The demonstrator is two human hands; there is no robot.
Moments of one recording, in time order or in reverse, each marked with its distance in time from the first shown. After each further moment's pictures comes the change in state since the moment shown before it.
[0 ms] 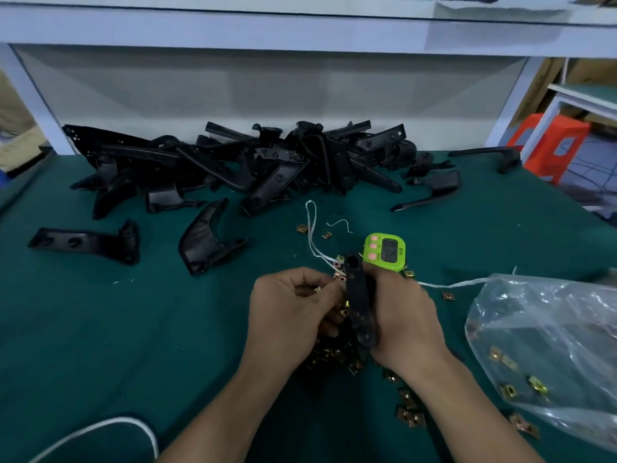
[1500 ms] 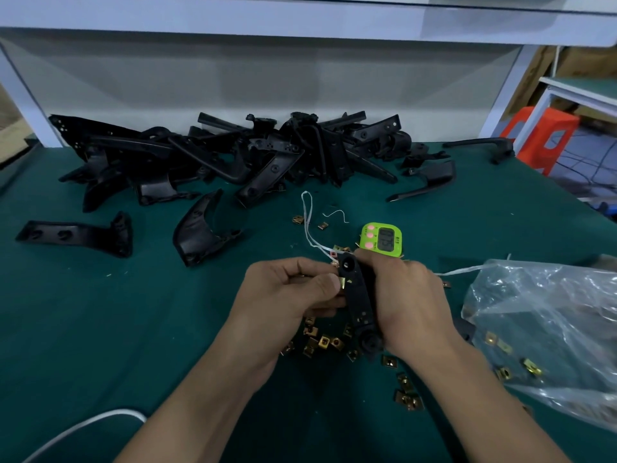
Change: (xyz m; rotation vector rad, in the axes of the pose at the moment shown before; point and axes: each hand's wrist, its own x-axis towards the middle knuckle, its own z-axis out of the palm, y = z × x) left_hand -0.015 0.028 -0.019 -0.176 -0.184 -0.124; right_hand -0.001 -0.004 -0.011 -0.207 0.064 -0.032
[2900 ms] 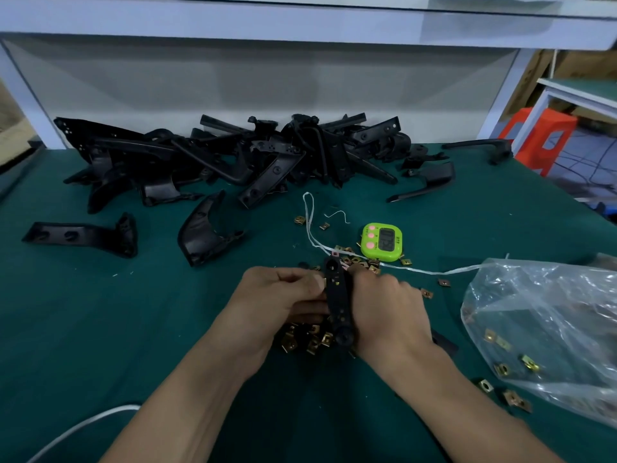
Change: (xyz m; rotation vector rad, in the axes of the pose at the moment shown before) left_hand 0.007 -0.002 -0.013 0.026 -0.018 -0.147; right_hand -0.007 -0.020 0.013 -0.153 -0.160 0.005
